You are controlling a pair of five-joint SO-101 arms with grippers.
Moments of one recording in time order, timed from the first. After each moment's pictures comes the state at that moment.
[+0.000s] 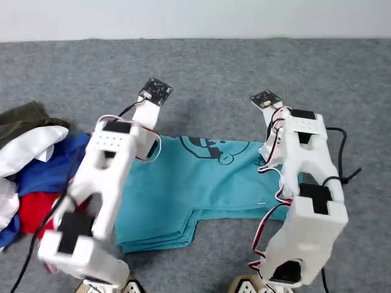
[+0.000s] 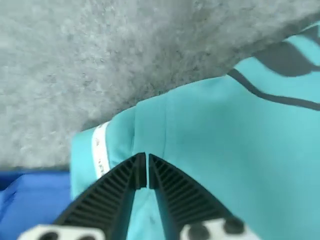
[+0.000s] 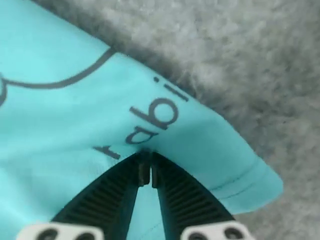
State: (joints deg) left arm 4.6 9.1 21.1 54.8 -11.9; right arm 5.2 22.6 6.3 63.9 34.3
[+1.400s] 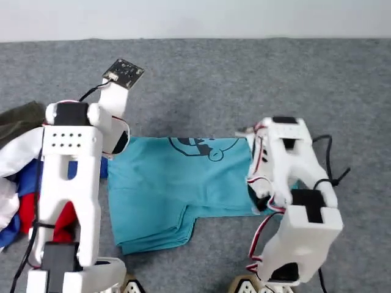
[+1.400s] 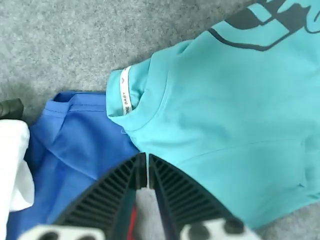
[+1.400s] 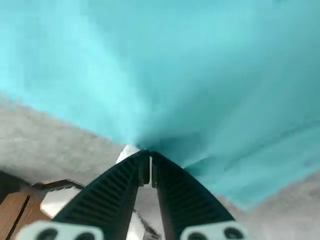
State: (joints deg) left arm -2.6 -9.5 5.7 92.4 -16.7; right arm 1.1 18.9 16.9 85.8 28.9
